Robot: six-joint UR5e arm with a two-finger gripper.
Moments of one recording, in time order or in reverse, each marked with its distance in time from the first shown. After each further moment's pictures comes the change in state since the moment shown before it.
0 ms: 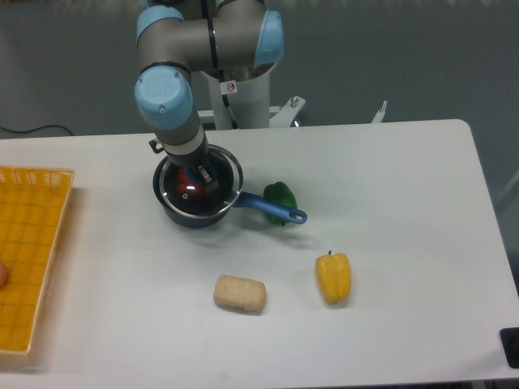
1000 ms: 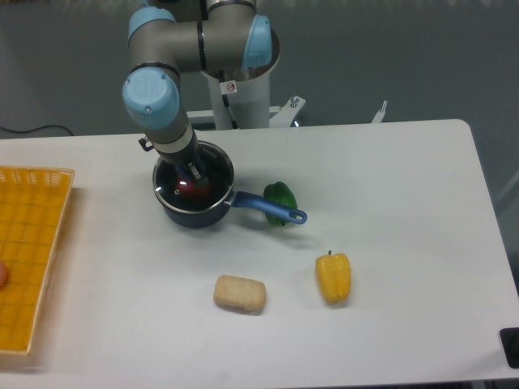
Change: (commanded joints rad) arm -0.037 -0.005 -0.028 0.018 0.000 -0.028
